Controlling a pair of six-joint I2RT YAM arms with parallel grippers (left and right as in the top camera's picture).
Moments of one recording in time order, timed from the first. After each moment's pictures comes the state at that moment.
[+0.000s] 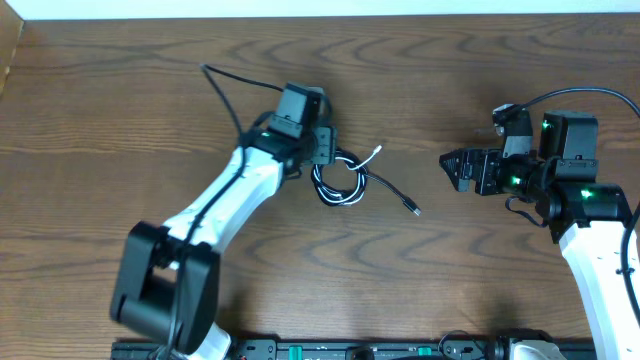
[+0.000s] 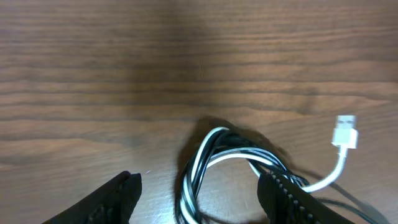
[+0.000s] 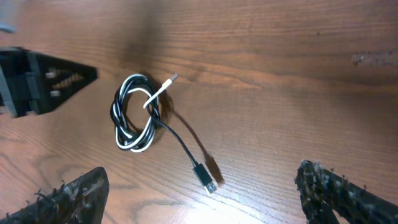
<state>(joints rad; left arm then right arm) -0.42 1.74 1.17 -0.42 0.03 -0.30 -0.01 1.21 0.96 -0.66 -0.48 0.09</state>
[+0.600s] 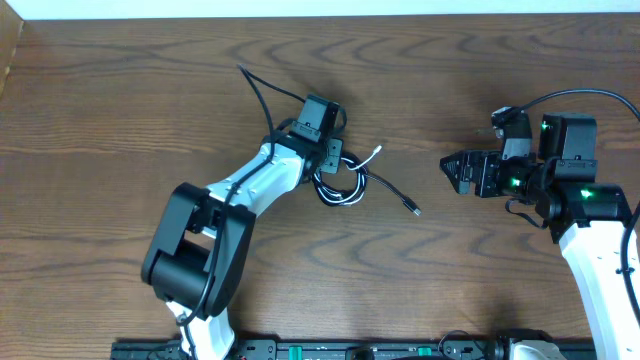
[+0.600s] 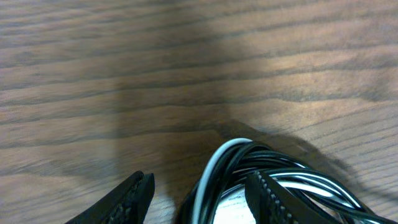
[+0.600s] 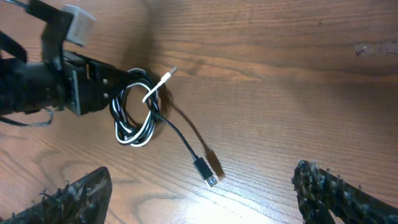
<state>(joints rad) -0.46 1.92 1.17 -0.32 -0.03 -0.20 -0.01 1.21 0.96 -0.68 -0.48 0.09</state>
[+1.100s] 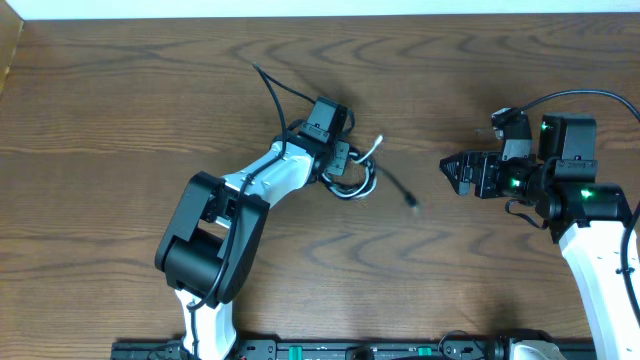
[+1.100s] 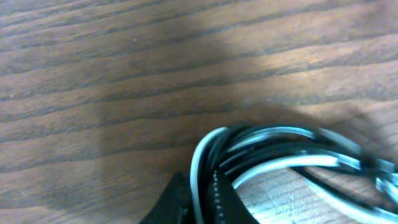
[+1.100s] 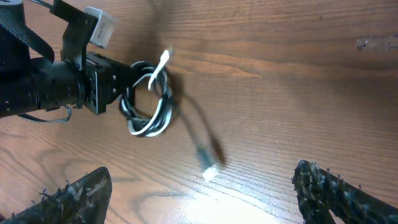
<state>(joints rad) -0.48 1.99 1.20 -0.31 -0.03 -0.17 -0.01 1.21 0.96 -0.69 -0.48 0.09</state>
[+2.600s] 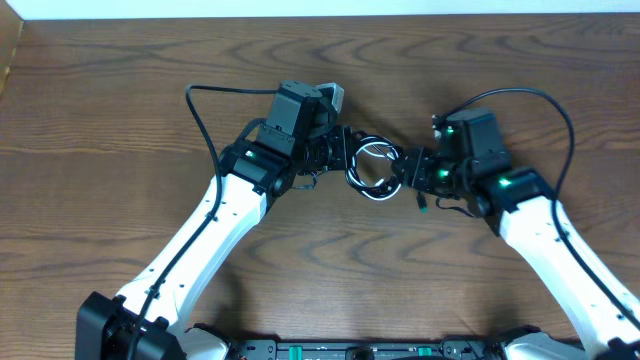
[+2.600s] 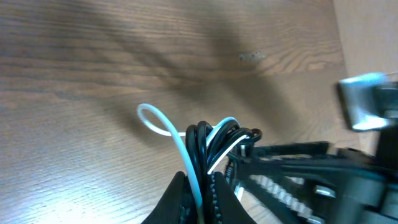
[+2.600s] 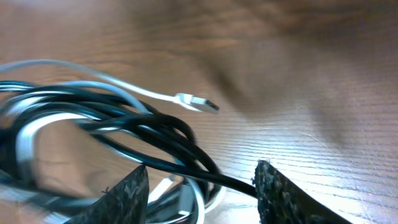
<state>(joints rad) -0.48 1.49 1.19 -0.49 0.39 -0.55 0.35 1.39 0.96 -0.52 -0.29 0.65</state>
